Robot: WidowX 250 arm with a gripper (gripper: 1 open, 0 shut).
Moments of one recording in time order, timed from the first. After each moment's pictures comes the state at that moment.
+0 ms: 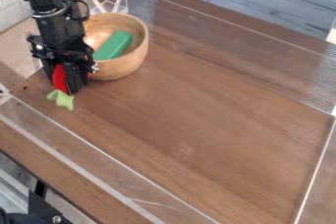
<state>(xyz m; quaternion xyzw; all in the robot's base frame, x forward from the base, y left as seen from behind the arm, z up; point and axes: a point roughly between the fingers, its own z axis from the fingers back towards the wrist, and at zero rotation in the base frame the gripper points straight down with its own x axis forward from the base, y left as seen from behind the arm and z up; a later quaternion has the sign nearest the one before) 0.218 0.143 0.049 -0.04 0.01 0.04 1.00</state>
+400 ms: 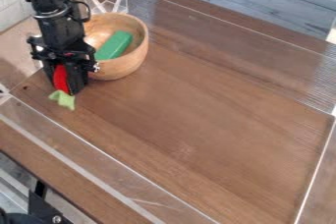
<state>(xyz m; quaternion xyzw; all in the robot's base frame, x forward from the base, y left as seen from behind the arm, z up) 0.221 0.147 0.043 -0.04 0.02 0.09 0.99</state>
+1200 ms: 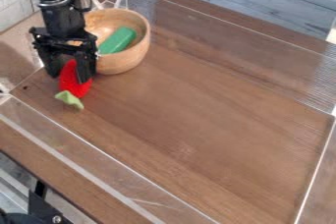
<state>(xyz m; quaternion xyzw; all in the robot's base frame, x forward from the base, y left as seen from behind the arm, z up) 0.237 0.169 0.043 -0.04 0.03 0.11 0.99</state>
